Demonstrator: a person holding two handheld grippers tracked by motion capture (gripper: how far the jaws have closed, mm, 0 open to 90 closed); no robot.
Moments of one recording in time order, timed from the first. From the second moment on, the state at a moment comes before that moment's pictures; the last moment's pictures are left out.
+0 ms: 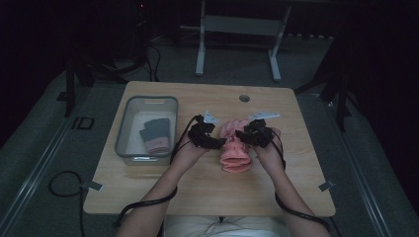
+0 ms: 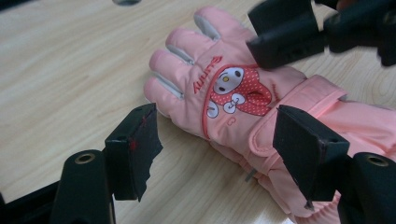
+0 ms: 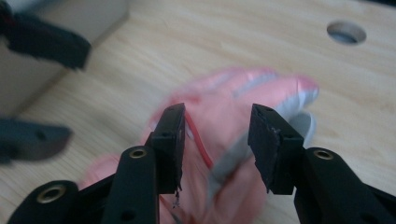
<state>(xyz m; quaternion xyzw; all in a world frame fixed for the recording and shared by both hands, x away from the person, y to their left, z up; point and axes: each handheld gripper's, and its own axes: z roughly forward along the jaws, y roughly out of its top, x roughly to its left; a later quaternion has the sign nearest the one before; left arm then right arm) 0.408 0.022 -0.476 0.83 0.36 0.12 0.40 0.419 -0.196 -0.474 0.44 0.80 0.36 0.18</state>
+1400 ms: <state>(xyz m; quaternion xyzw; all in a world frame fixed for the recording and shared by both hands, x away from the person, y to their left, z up) 0.444 -0.004 -0.515 0.80 0.42 -0.07 0.42 0.425 -0.238 -0.515 0.47 0.78 0.40 0.03</state>
